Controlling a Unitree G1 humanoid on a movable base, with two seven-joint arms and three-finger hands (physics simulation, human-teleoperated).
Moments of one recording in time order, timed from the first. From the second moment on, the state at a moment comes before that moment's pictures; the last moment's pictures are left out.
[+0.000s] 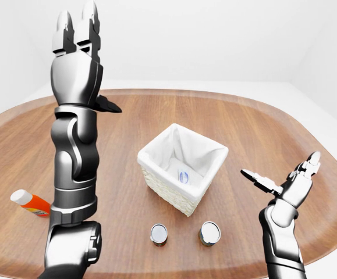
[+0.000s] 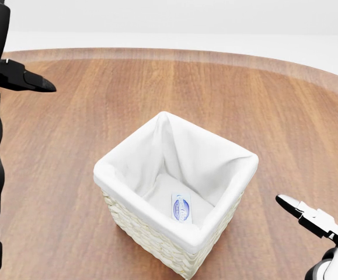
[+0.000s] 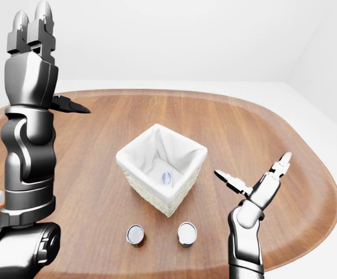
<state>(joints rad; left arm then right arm) -0.76 0.29 0.12 -0.06 1.02 0.09 -0.07 0.01 -0.05 -0.29 -0.04 -0.03 -0.08 -0.52</state>
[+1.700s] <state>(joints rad) -0.55 0.61 0.27 -0.04 0.60 0.09 0.06 0.01 -0.10 -0.27 -0.07 0.03 -0.04 -0.52</state>
